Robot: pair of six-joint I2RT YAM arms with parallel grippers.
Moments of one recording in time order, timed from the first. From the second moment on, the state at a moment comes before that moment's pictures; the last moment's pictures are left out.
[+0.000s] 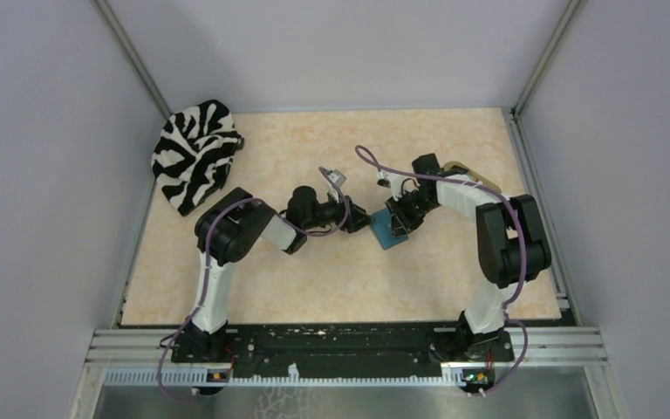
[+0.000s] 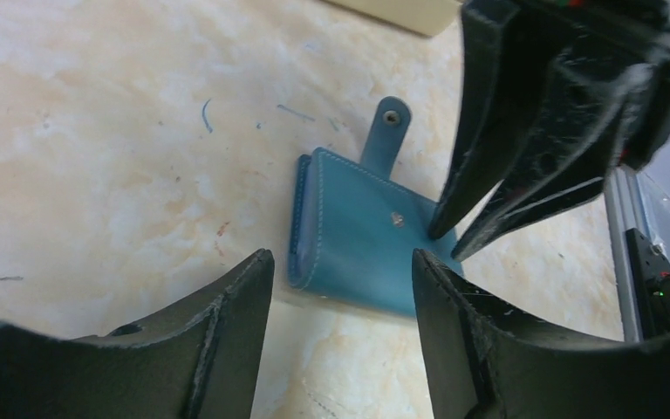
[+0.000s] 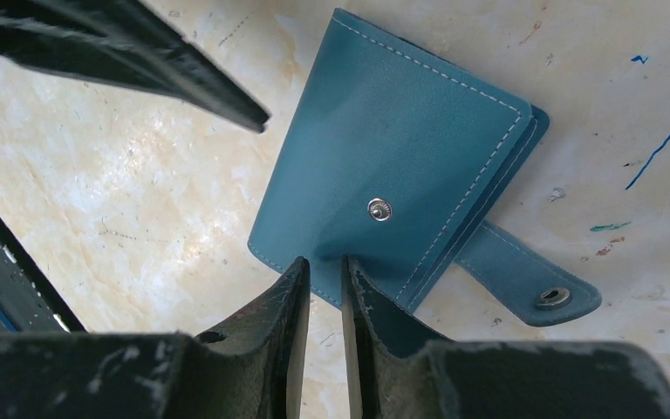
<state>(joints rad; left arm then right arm) -0.65 2.16 0.87 1.19 0.55 -0.48 0.27 1.74 1.08 -0.63 -0.58 -0.47</state>
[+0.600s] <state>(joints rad) -0.72 2.11 0.90 0.94 0.39 -0.49 0.26 1.73 1.08 -0.66 -0.62 -0.50</state>
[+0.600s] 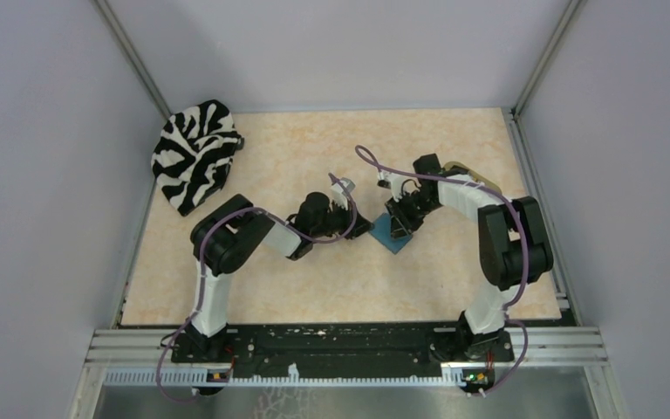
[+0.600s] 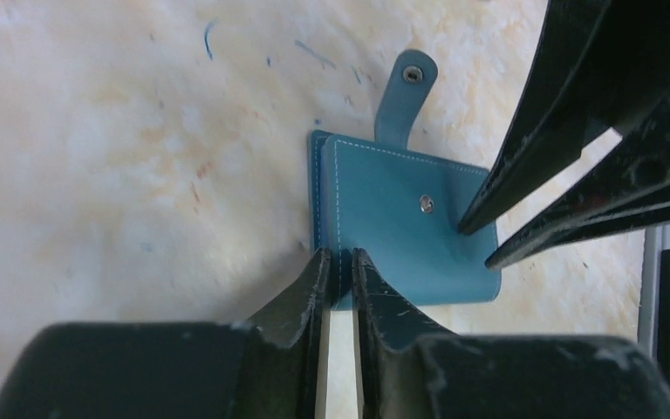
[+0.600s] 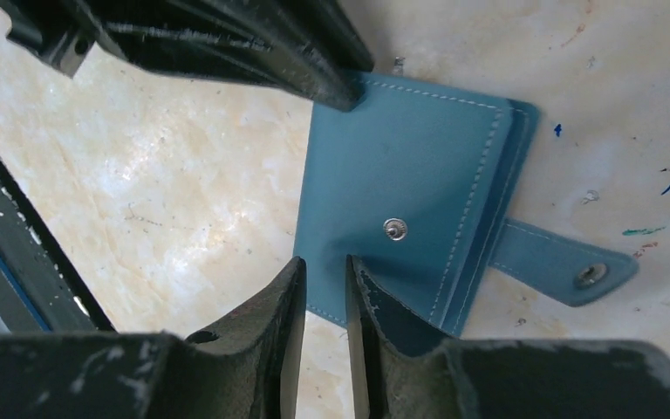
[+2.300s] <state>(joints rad) -0.82 2.07 0.94 0.78 0.30 -0.74 0.18 1.70 1.08 -0.73 -0.59 -0.55</state>
